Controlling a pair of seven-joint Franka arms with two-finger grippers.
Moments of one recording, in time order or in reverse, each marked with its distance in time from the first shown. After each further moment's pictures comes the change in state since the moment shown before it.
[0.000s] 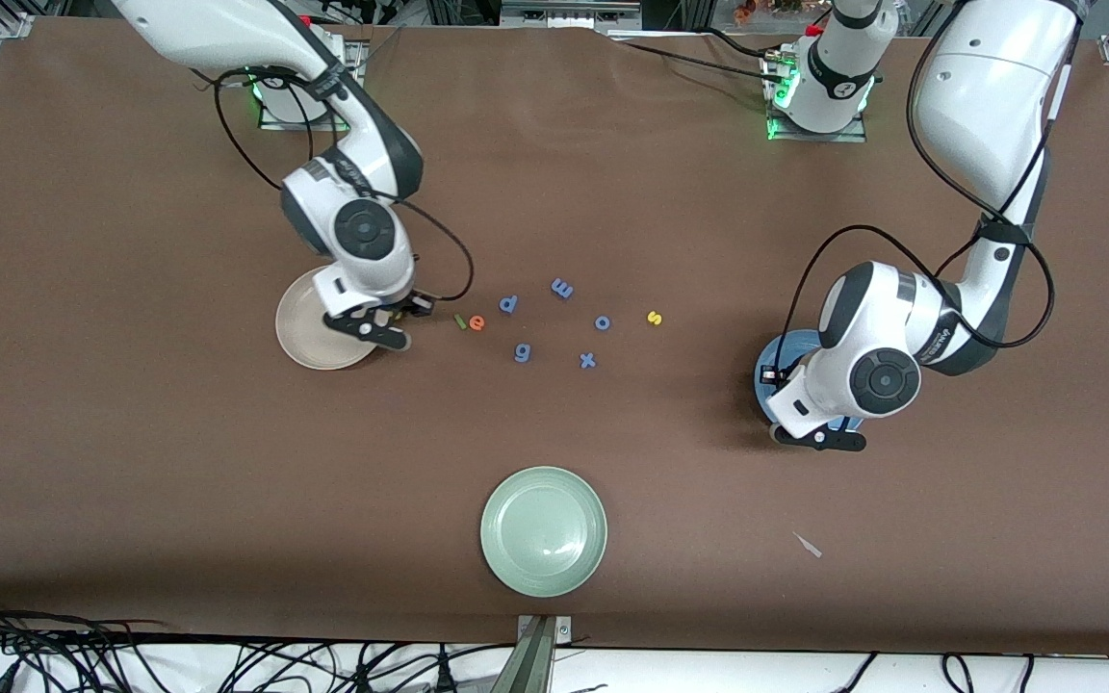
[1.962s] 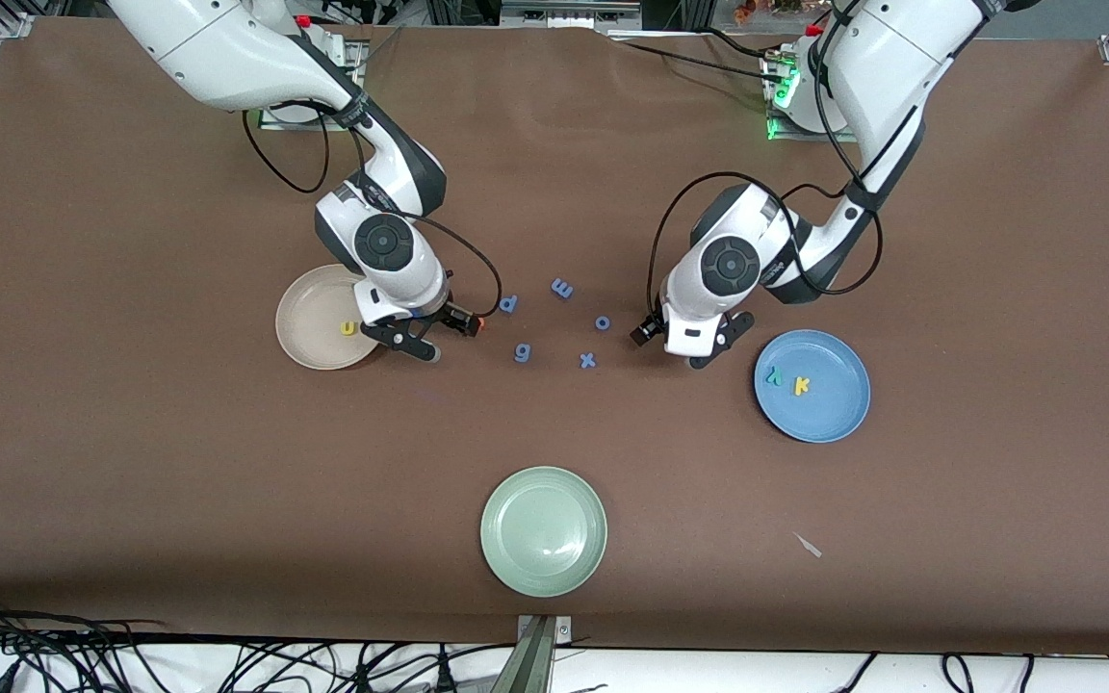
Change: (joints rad) left arm -0.064 -0.107 -0.268 -0.367 -0.036 0.432 -1.142; right arm 0.020 0.169 0.086 0.034 0.023 0.264 0.285
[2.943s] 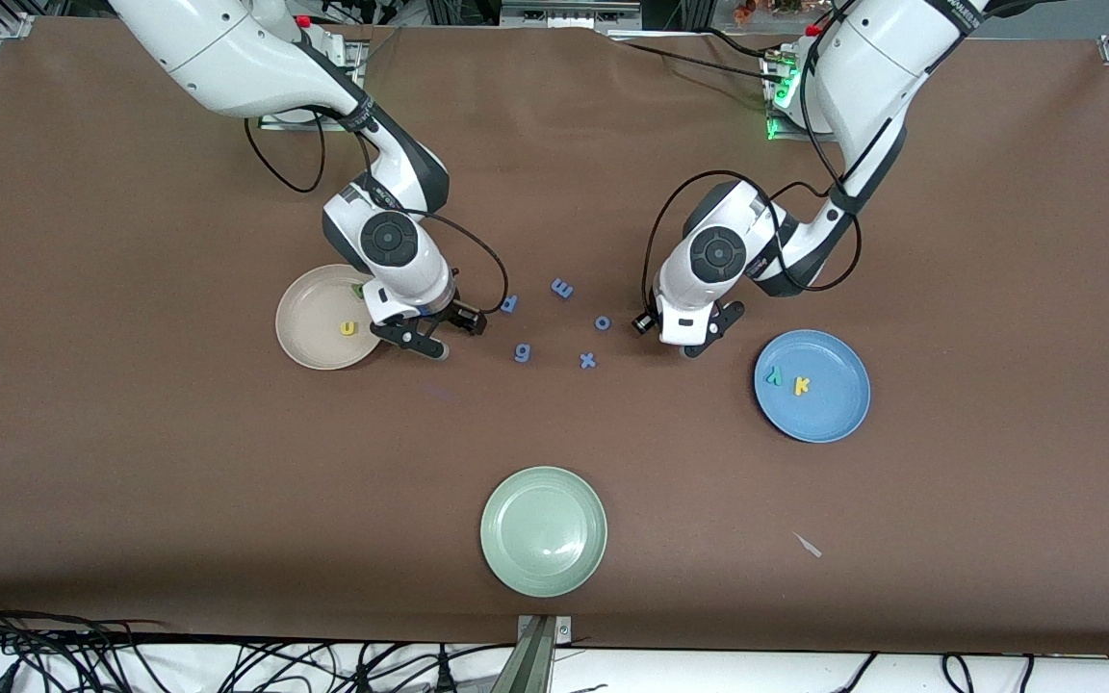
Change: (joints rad) left arm -0.019 0.030 0.012 -0.058 0.041 0.095 -0.046; right arm 0.006 0.015 -0.004 -0.023 -0.020 0.073 -0.005
